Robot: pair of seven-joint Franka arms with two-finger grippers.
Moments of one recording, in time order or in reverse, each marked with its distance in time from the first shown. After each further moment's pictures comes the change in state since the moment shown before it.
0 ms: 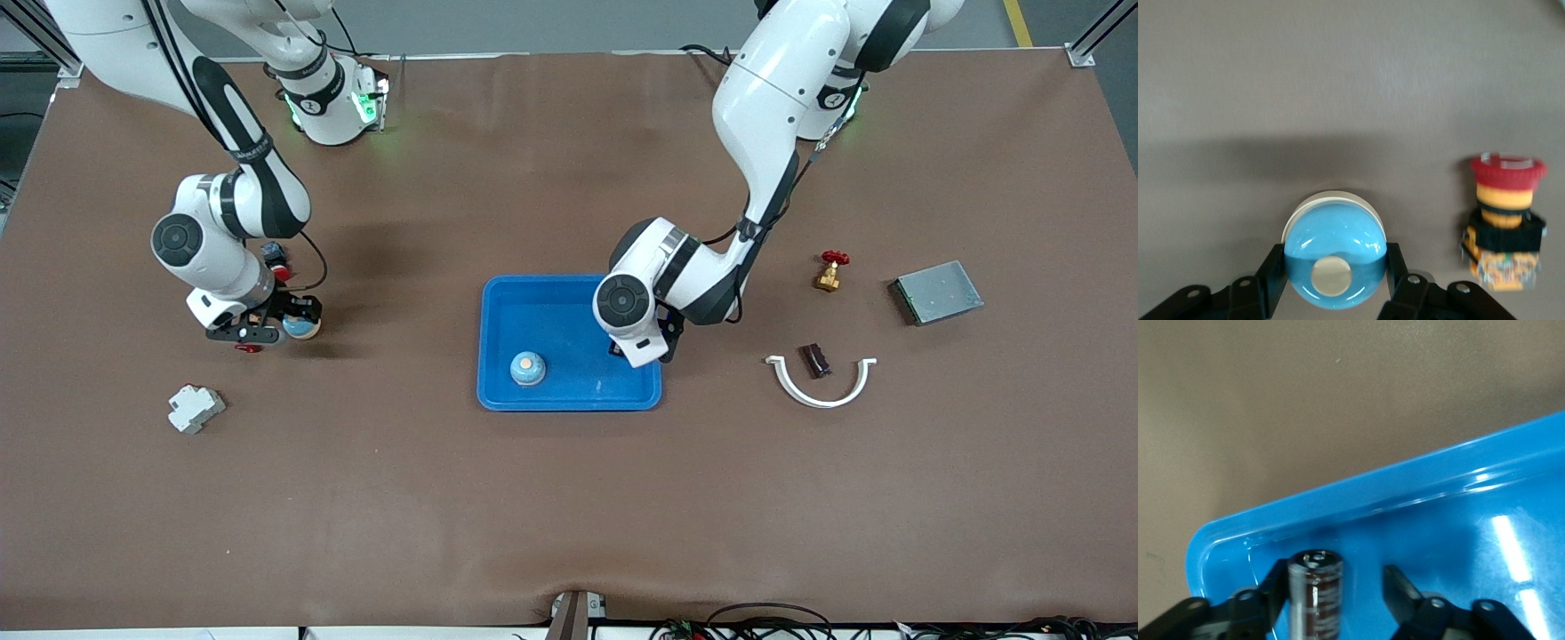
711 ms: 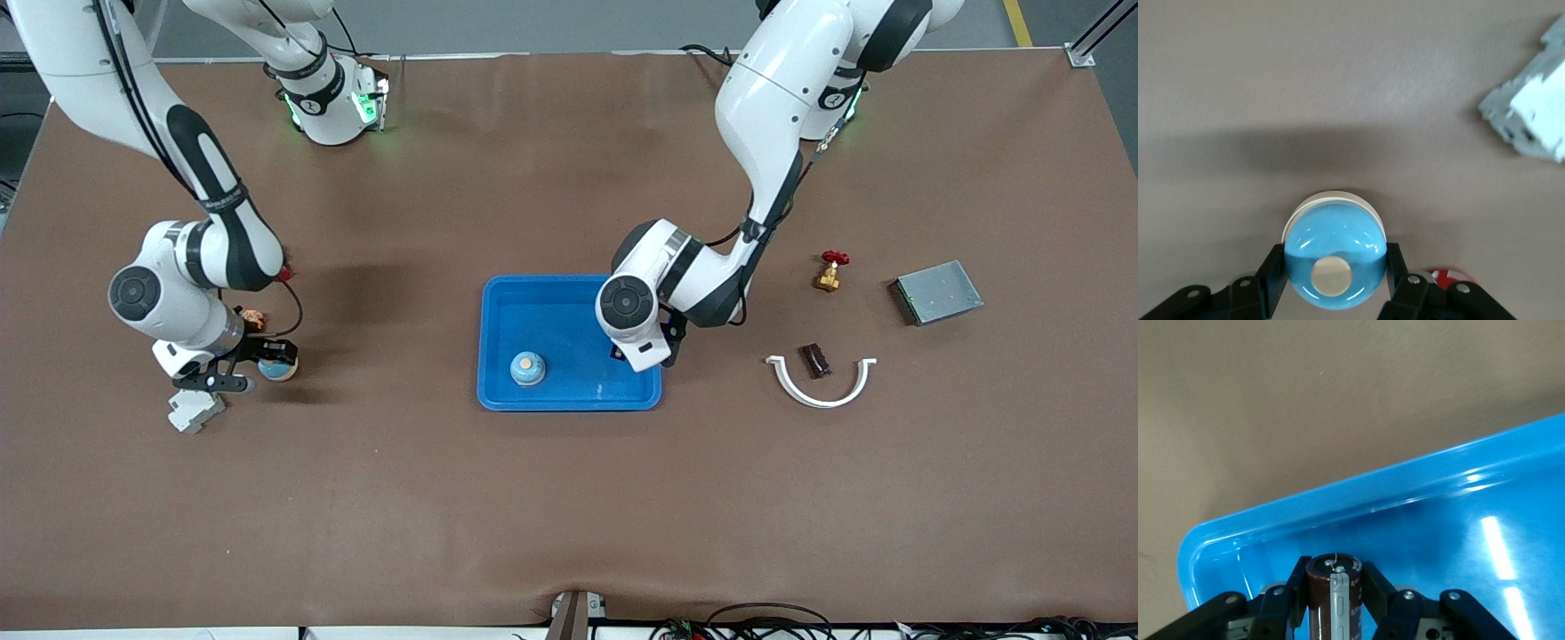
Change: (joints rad) left arm 0.011 -0.008 0.008 0.024 0.004 0.005 0.011; right arm -0.075 0.167 0.000 0.270 0.055 -0.093 -0.113
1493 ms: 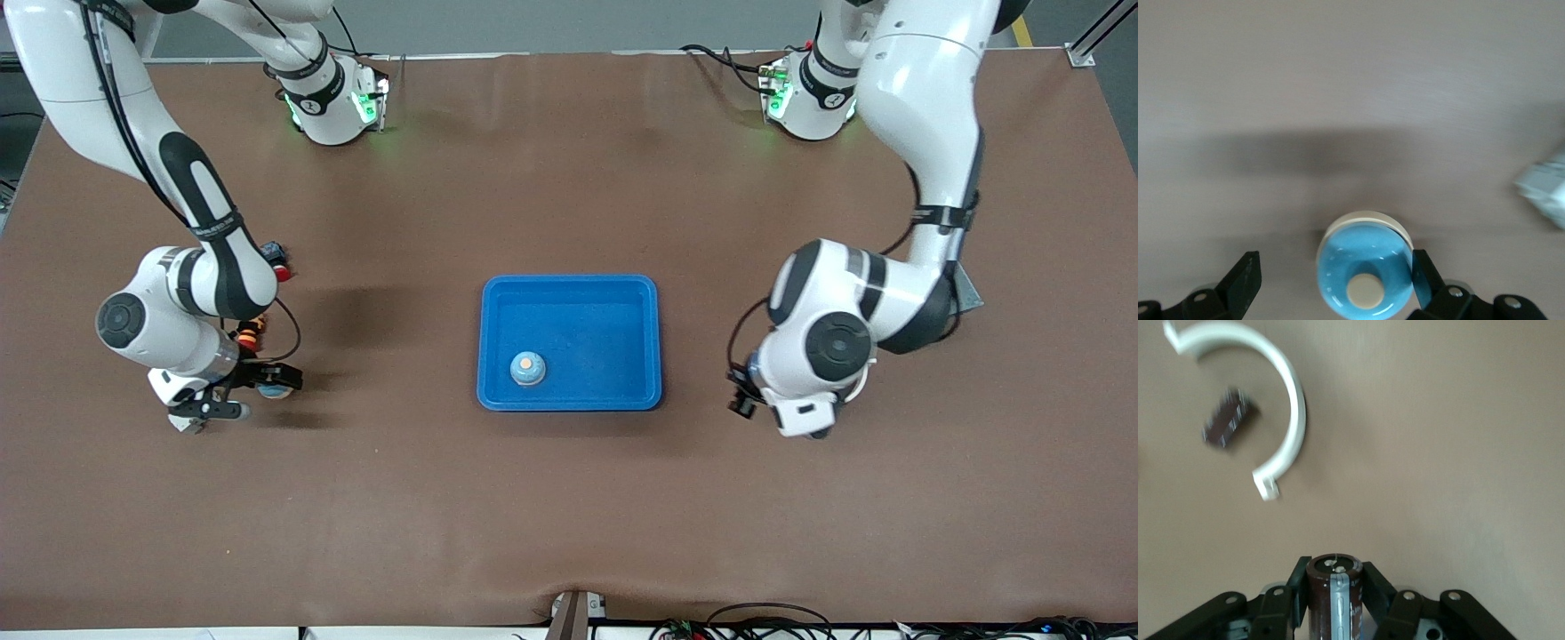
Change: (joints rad) left arm 0.339 -0.180 0.011 0.019 0.065 -0.099 0.561; right arm 0.017 0.066 0.055 0.147 0.068 -0.052 0.000
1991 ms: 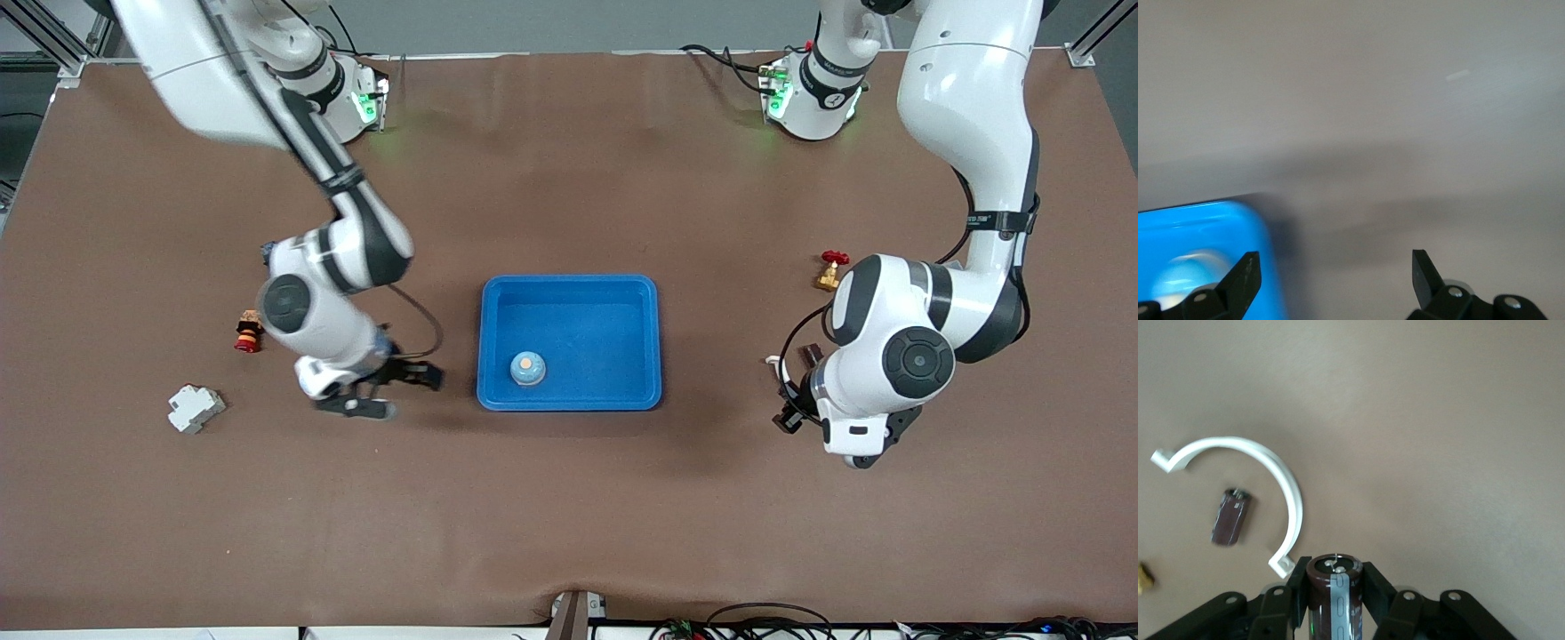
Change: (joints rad) left arm 0.070 0.006 0.000 0.001 0.020 0.064 0.381; right arm 0.359 0.031 0.075 0.205 0.004 -0.078 0.571
